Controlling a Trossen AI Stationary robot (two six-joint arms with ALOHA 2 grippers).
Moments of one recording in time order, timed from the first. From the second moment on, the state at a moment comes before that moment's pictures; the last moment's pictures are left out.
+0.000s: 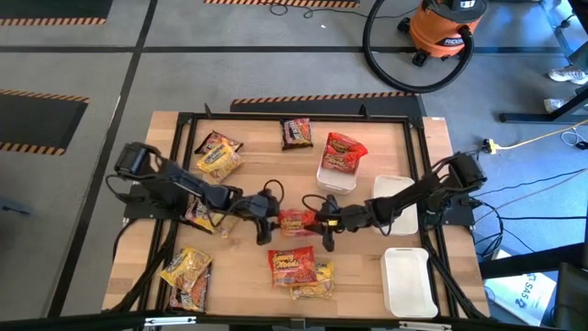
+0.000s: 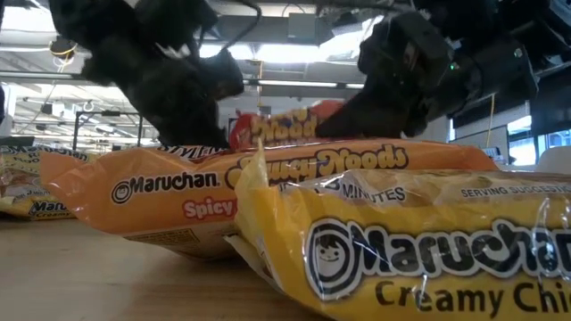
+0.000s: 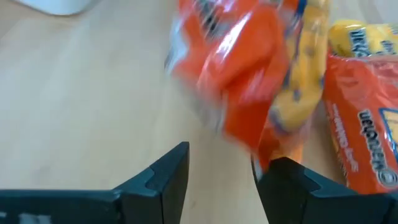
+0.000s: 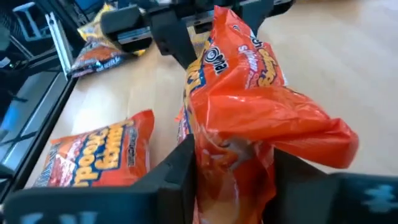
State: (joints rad) left arm -0.18 1.61 0.66 0.26 -0.11 -0.31; right arm 0.29 1.72 0.61 0.72 0.23 0.44
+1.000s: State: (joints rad) left arm -0.16 1.37 0.45 0.79 -0.10 -0.18; right arm 0.29 1.56 0.61 0.64 0.40 0.18
